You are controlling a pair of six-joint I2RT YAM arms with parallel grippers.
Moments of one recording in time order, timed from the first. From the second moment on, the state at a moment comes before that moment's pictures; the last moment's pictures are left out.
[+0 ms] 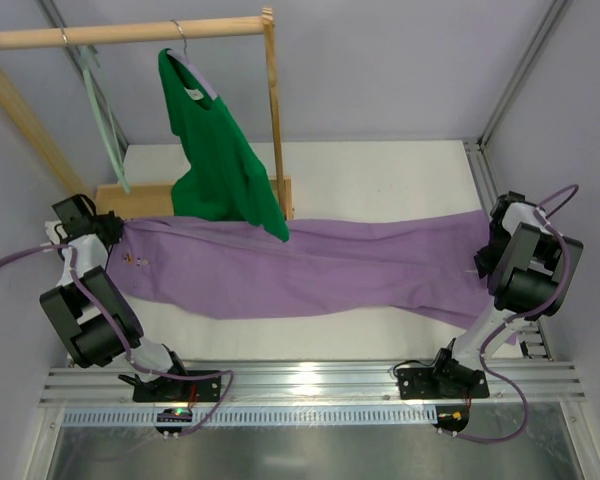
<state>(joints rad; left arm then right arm) 0.56 1.52 0.98 -0.20 0.08 -1.23 -0.44 1.80 1.18 -0.94 0.39 0.80</state>
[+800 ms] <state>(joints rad) 0.54 1.52 0.98 -0.19 0.06 -1.24 -0.44 1.90 1.28 -0.89 0.39 0.88</state>
